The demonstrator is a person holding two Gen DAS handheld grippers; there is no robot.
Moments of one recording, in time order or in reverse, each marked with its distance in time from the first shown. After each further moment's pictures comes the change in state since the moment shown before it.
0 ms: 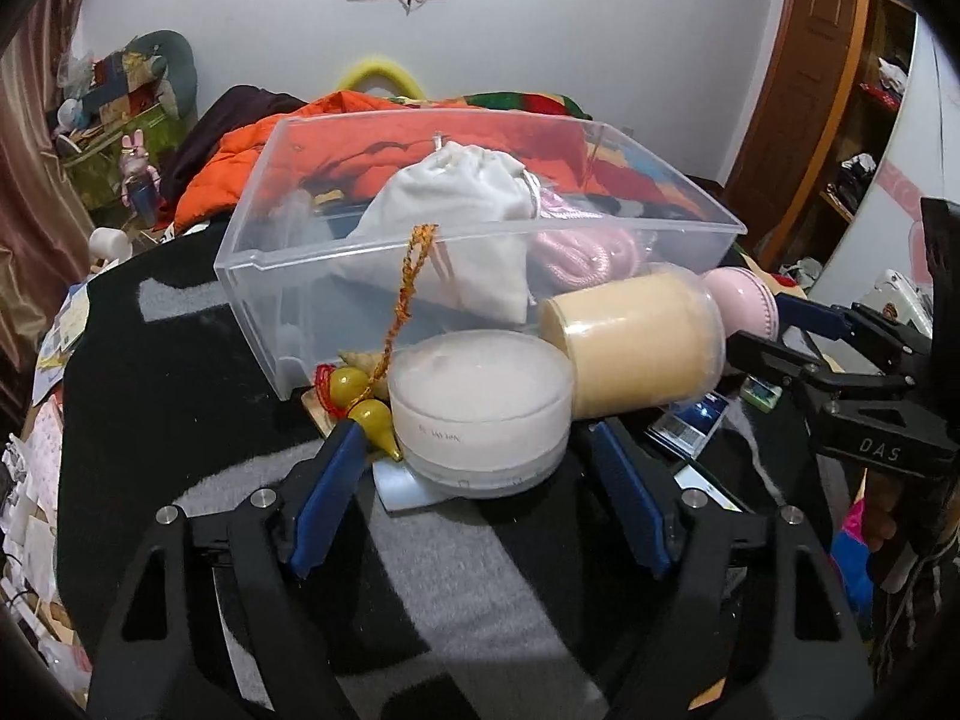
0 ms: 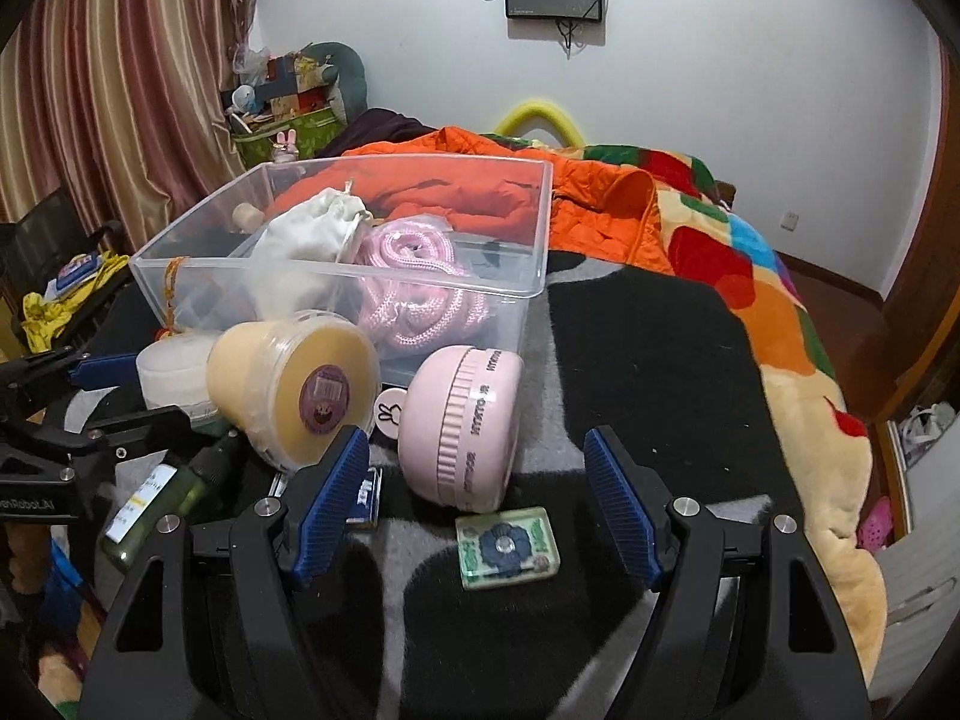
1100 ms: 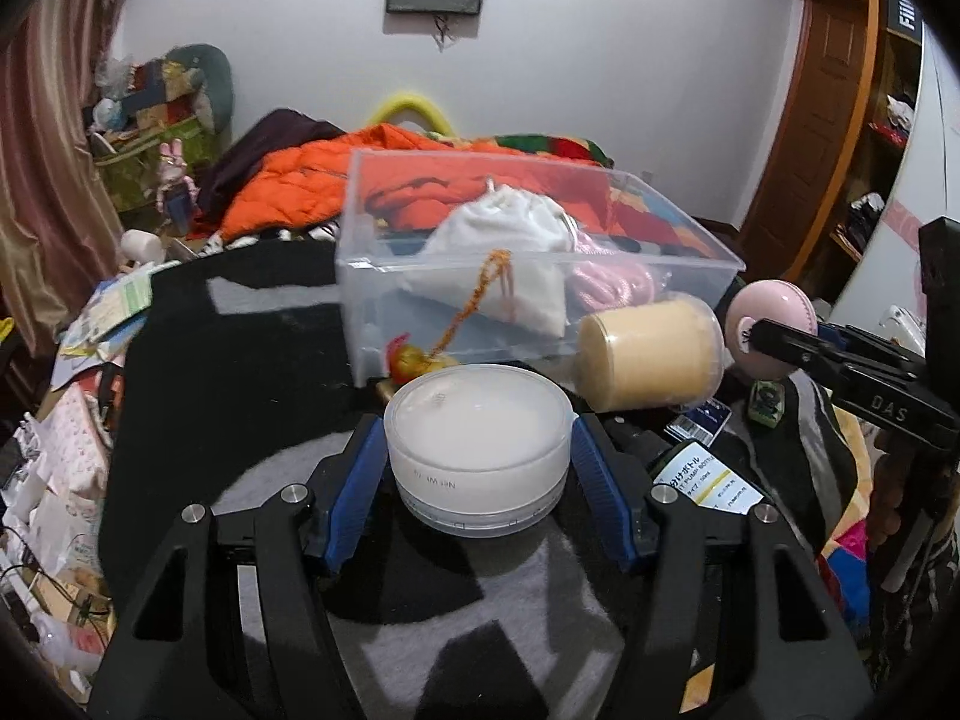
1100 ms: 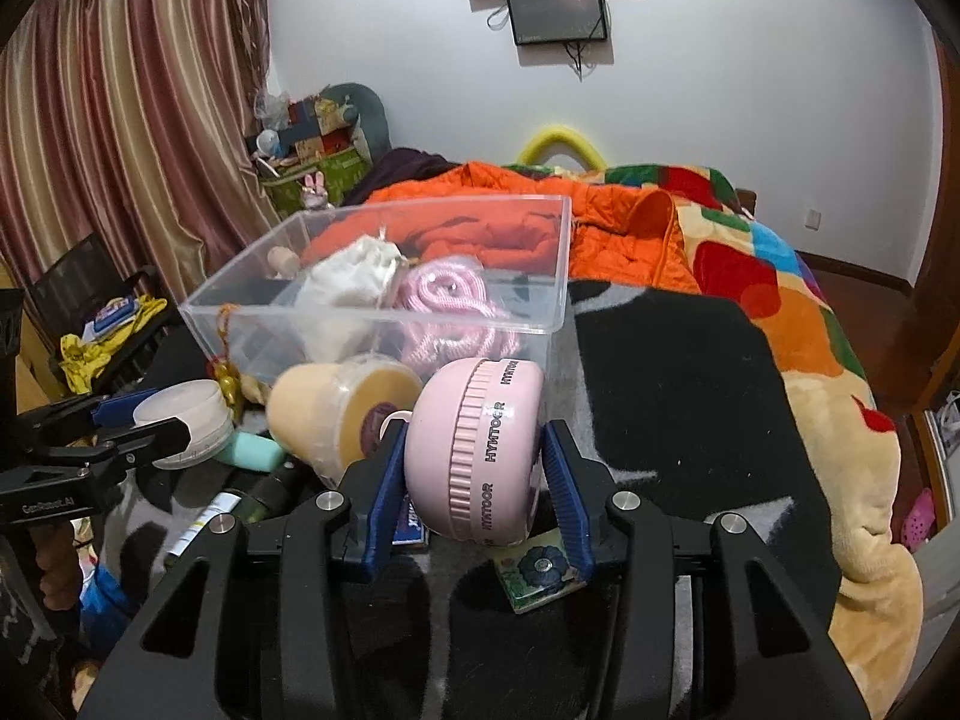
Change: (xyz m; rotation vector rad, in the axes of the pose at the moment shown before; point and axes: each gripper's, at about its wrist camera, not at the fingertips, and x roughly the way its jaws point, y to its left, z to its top) left arm -0.044 0.020 -0.015 -0.050 -0.107 0.037; right arm -0.026 0.003 0.000 0.059 -0.086 0.102
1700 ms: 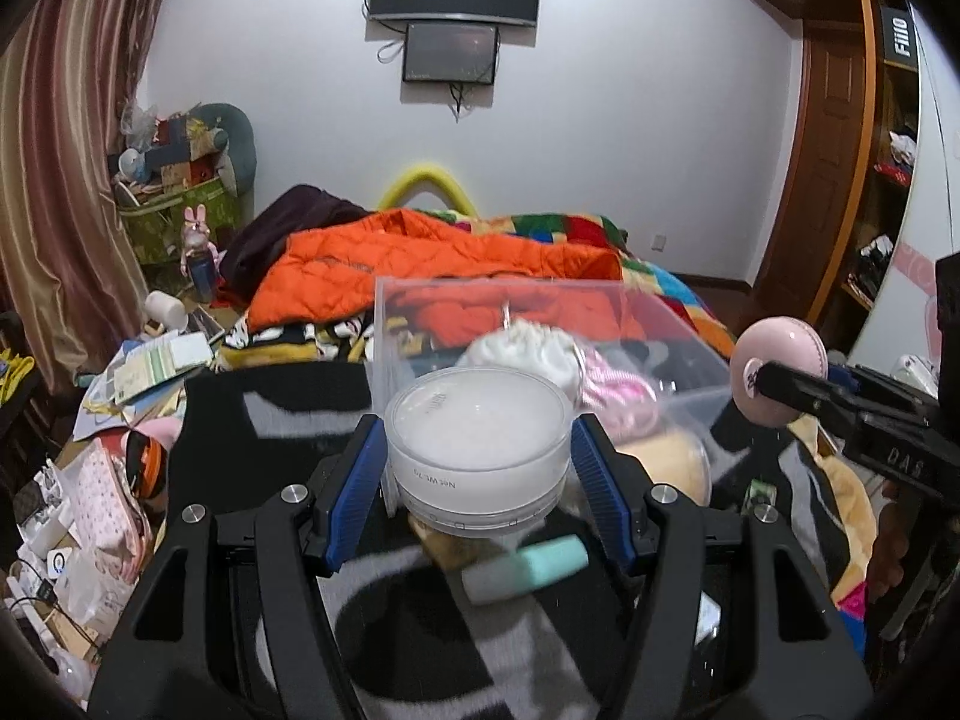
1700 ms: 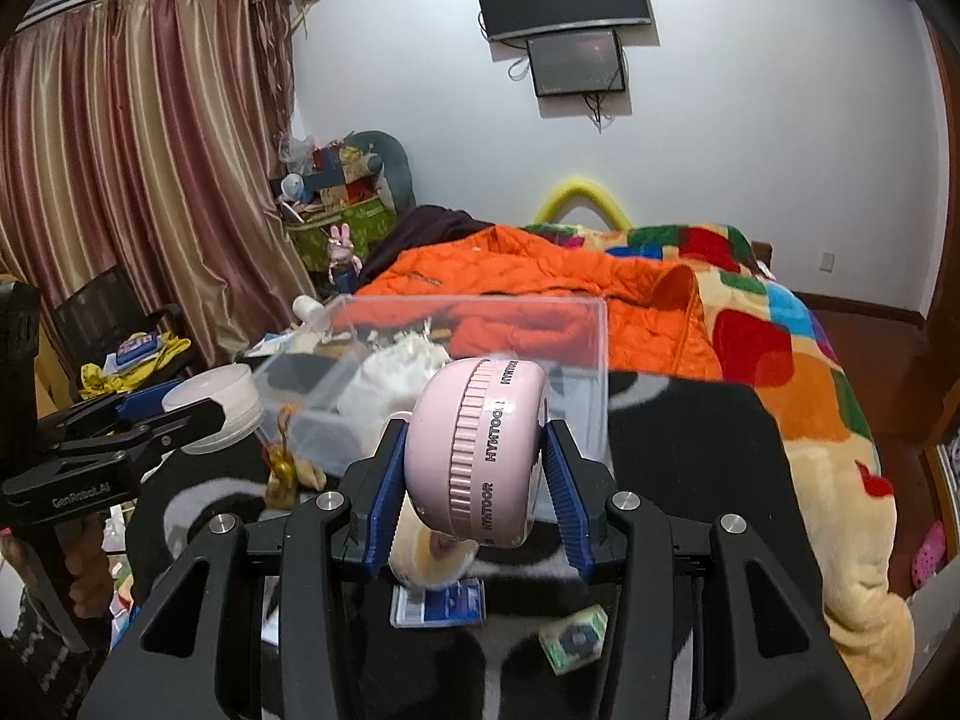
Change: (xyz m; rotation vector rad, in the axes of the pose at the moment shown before) left arm -0.021 0.001 0.050 -0.003 -0.162 0.044; right arm -0.020 0.020 0.039 -0.020 -0.117 0.043
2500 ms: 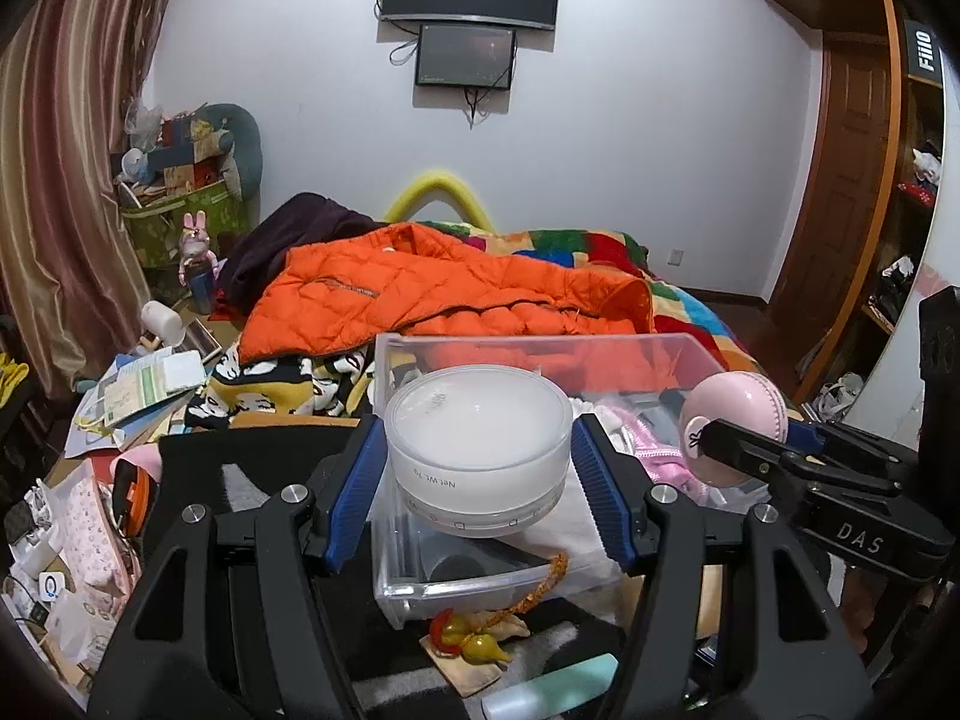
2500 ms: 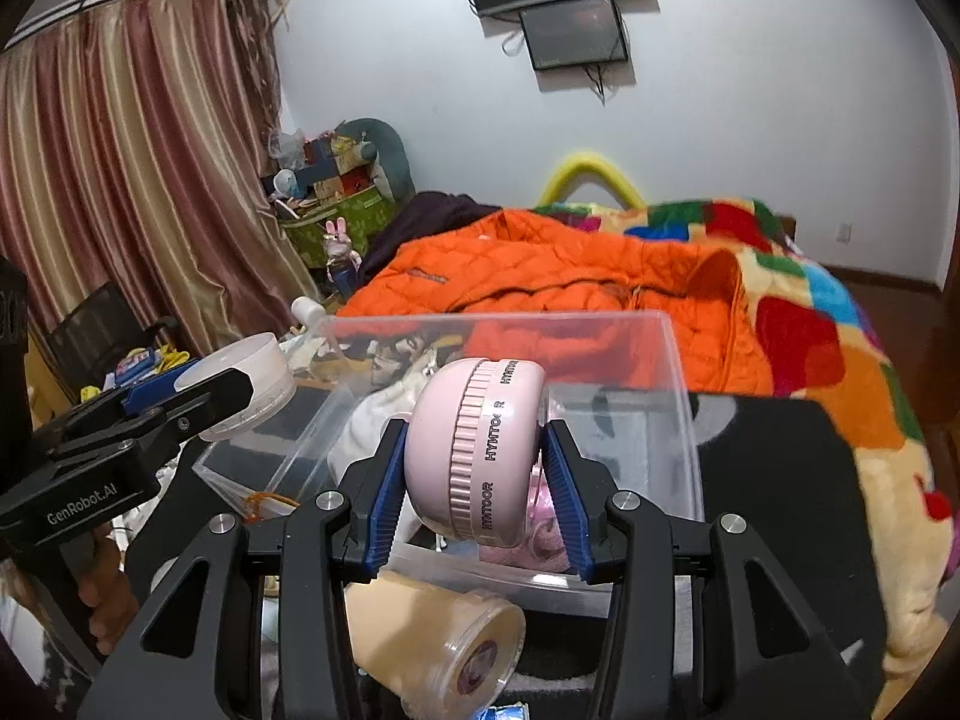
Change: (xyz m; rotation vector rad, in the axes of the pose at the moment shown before) left arm 0.059 0.009 0.032 -0.019 -0.004 0.025; right arm 0.075 0.001 0.023 0.074 0.062 0.034
